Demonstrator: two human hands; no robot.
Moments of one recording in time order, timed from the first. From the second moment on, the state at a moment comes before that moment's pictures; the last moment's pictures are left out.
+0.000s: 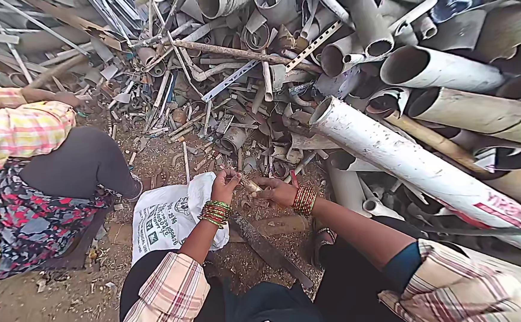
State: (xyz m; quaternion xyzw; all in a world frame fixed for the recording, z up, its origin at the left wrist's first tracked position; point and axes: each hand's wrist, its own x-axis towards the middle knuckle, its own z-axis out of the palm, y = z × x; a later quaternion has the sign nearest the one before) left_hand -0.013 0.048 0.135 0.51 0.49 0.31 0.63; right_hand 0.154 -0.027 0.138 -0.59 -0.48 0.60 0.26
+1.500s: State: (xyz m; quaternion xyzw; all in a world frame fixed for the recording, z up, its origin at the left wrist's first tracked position) left_hand -0.007 0.024 0.130 0.43 0.49 0.35 0.67; right_hand 0.134 -0.029 0.127 -0.68 -0.56 0.39 0.26
